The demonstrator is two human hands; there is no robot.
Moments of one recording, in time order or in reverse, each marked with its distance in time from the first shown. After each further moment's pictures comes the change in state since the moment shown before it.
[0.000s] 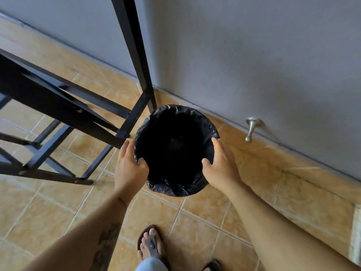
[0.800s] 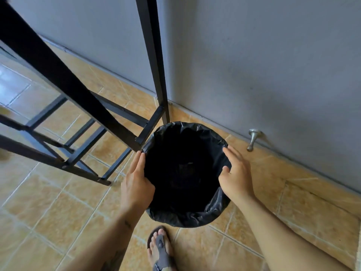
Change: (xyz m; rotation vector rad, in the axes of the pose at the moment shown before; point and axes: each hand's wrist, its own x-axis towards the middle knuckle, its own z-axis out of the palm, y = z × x) left_hand -0.066 0.007 -0.048 0.131 0.098 0.166; right_hand -0.046 -0.006 -0.023 0.125 0.231 -0.138
